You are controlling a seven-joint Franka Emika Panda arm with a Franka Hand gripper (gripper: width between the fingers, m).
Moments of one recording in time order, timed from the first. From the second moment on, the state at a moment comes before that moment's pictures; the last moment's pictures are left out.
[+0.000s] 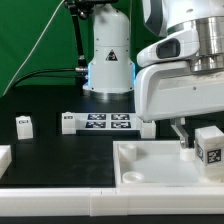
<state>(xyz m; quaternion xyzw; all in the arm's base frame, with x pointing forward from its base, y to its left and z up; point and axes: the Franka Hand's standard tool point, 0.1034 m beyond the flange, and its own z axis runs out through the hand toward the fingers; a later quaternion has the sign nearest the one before) 0.621 0.118 0.080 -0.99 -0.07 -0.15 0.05</state>
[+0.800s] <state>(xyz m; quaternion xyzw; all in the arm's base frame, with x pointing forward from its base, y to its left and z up) 0.622 0.109 0.093 -0.99 -0.08 -0.14 0.05</state>
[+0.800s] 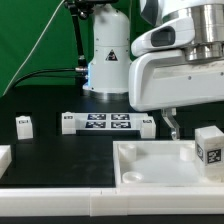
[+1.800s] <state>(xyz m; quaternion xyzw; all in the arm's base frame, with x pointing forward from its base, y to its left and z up) 0.622 0.112 0.093 -0.99 -0.09 0.09 0.06</state>
